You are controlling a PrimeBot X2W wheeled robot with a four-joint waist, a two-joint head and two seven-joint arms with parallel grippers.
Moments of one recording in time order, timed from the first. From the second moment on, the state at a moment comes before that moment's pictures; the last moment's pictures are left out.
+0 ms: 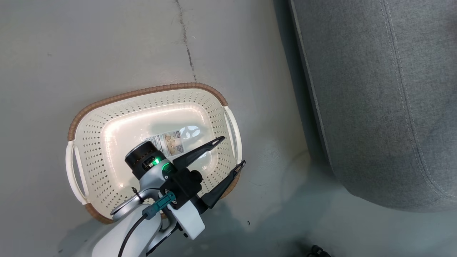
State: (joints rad) left arm -0.50 0.32 -0.81 0.24 -0.24 -0.13 -0.26; right arm -1.24 -0.45 -0.31 1.16 0.14 0.13 -0.21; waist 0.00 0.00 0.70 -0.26
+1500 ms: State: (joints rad) left arm -0.45 0.22 -0.83 0.27 -0.28 -0.13 -0.26; right arm -1.14 -0.50 -0.33 1.29 0.01 0.13 -0.06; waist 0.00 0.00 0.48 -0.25
